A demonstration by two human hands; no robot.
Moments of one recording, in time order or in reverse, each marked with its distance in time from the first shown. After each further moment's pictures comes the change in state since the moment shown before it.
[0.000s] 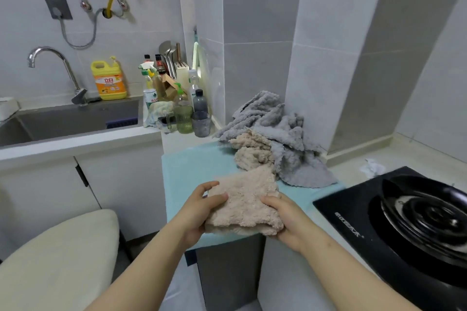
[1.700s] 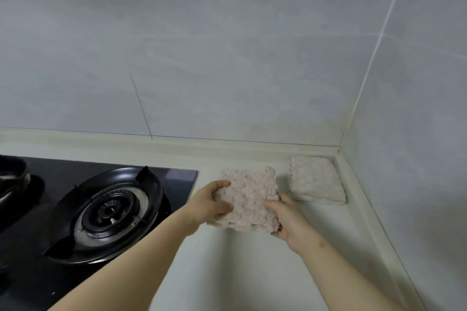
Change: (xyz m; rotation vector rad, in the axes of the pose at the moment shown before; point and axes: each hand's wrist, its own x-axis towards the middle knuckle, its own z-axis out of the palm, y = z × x) left_hand -0.400 -0.292 0.733 0.733 -1.120 0.074; right_hand -0.671 0.134 -0.596 0.404 1.086 -0.257
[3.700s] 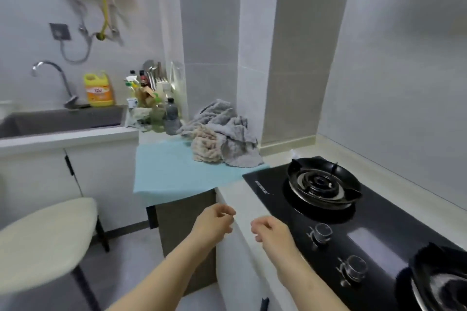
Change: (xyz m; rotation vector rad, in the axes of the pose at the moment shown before) left_hand -0.420 -0.209 -0.405 -0.193 1.116 -0.193; right_hand -0.223 0.190 0.567 -0.746 -0.897 -0.316
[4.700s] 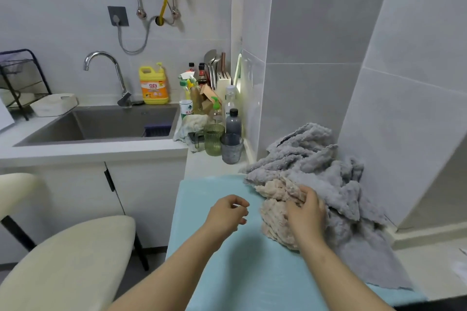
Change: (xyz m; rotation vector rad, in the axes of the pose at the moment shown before) left_hand 0.349 -0.007 -0.201 -0.136 0.222 -0.155; right_hand 0.397 -0.121 0.187 -0.229 0.176 -0.138
